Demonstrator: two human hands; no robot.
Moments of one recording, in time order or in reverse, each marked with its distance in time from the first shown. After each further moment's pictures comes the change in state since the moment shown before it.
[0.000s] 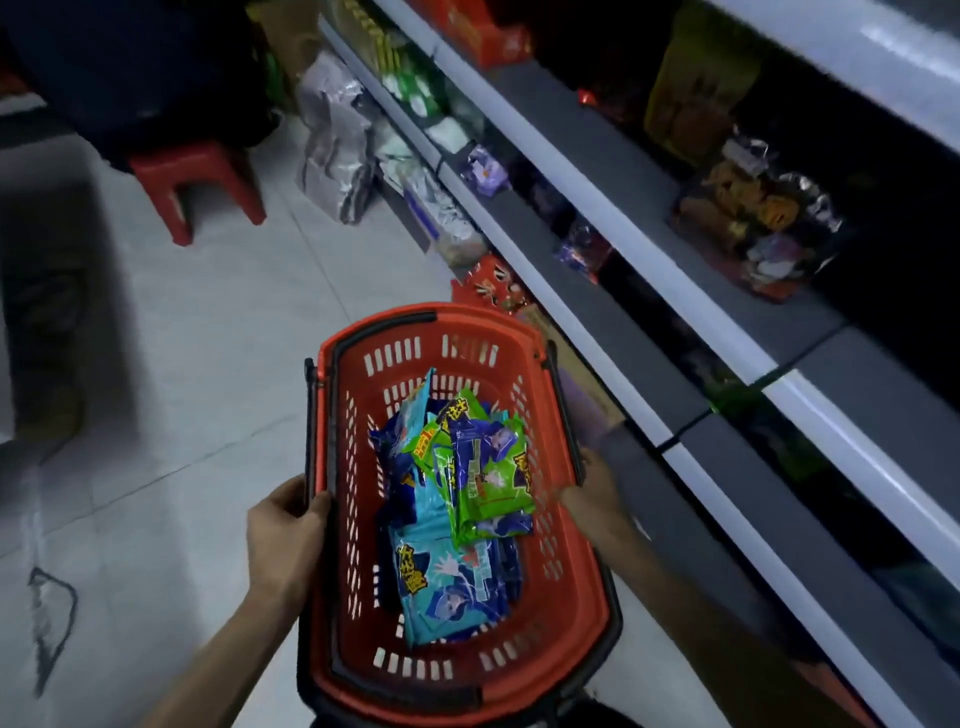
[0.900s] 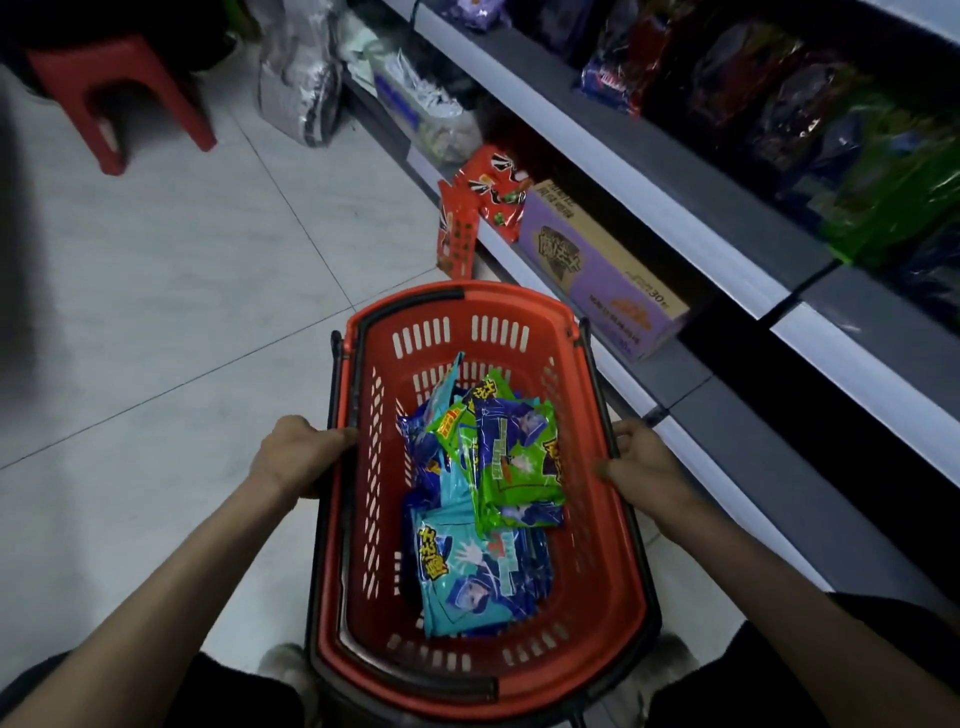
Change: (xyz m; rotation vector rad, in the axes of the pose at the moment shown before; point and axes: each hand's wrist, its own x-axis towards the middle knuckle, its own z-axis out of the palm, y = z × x) left_hand 0.150 -0.221 0.114 0.508 -0.186 -0.142; right_hand 0.154 0.258 0.078 -0.071 0.063 -0.042
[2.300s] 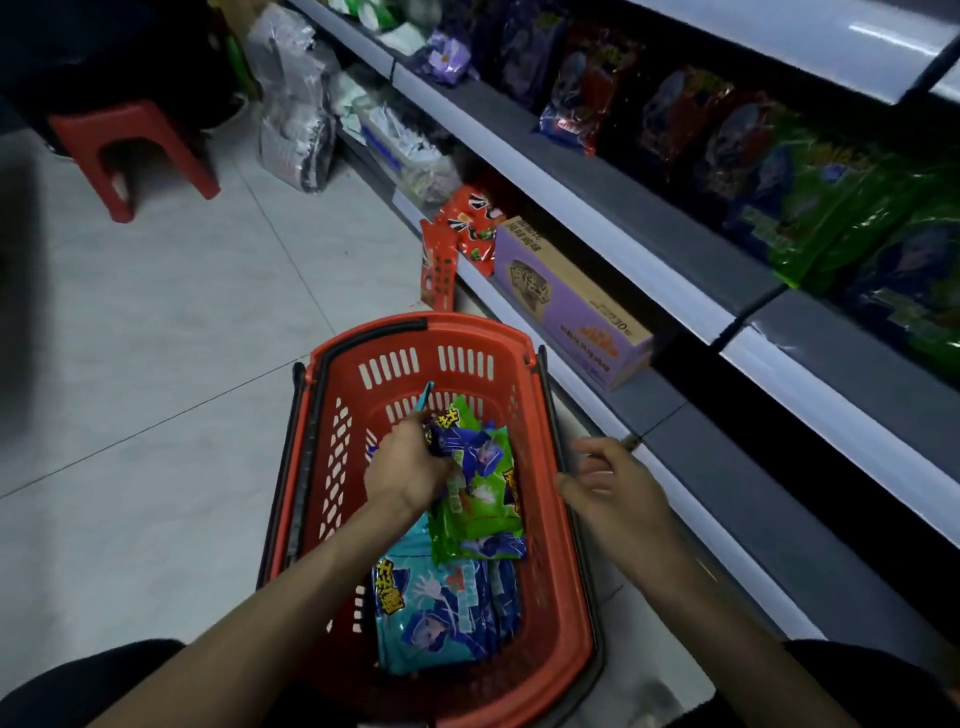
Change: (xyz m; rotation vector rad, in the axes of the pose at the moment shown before) left_hand -0.033 0.067 0.135 0.194 0.041 0.413; right_hand -0.052 -0.017 -0.031 0.111 0.078 -0.237
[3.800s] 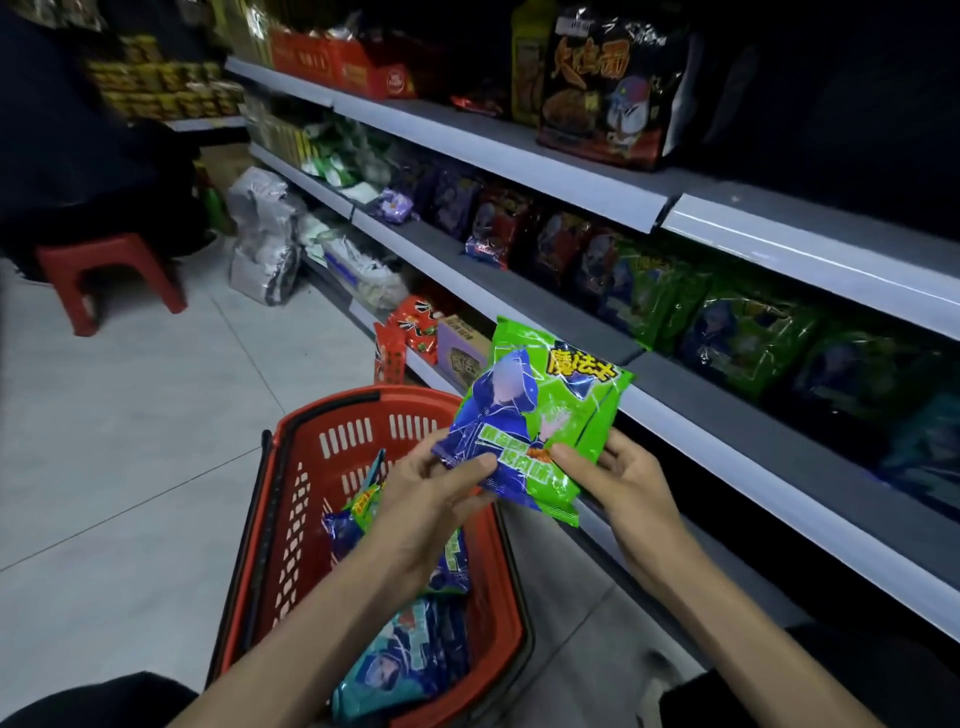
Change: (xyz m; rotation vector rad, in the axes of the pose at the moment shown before) left_hand -0.162 0.098 -0.032 -1.283 -0.350 0.195; right_hand -0.070 -0.039 -0.090 0.595 -0.008 -0.324
